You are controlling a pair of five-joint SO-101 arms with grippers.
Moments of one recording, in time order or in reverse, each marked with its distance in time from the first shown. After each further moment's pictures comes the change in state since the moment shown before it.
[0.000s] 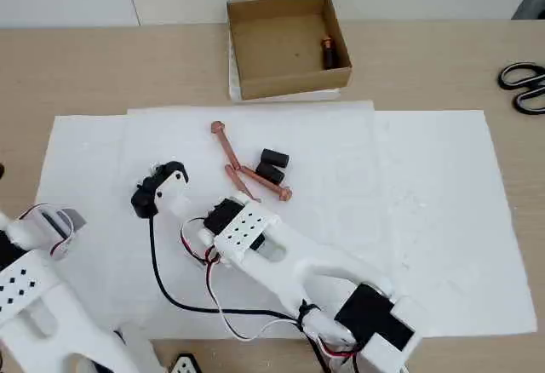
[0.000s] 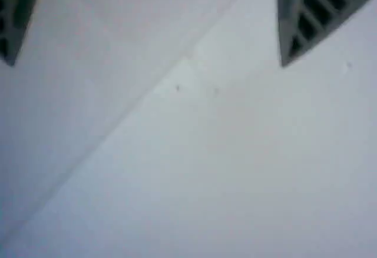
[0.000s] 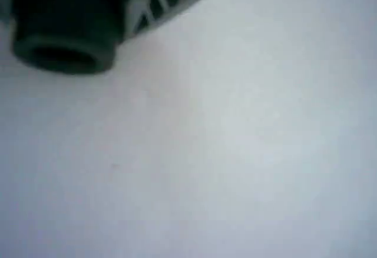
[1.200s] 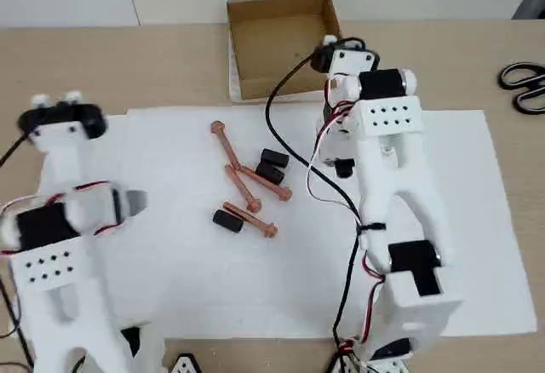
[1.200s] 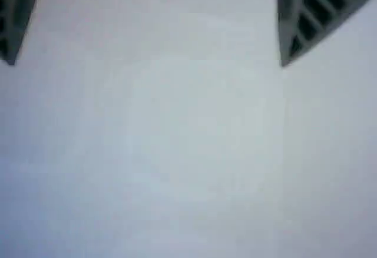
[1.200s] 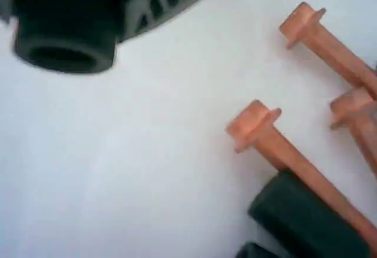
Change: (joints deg) left arm 25.3 1.3 -4.2 -2.4 -12.1; right arm 43.2 8.4 -38.9 40.1 -4.8
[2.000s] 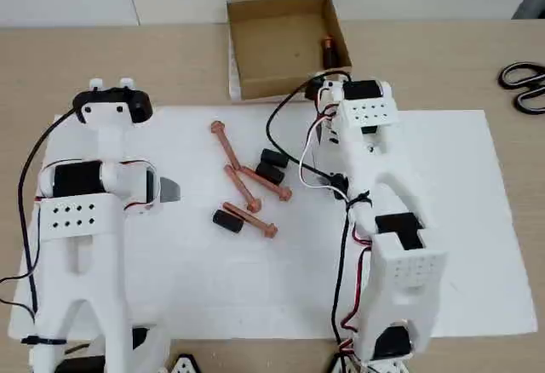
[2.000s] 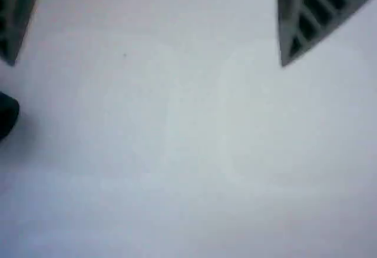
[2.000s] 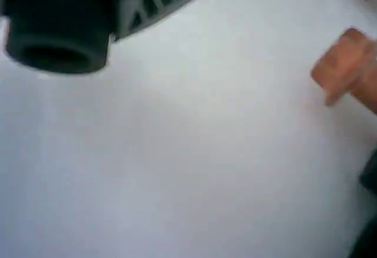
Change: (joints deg) left arm 9.0 14.5 -5.4 -0.4 3.2; right arm 0.3 15.3 0.2 -3.6 0.9
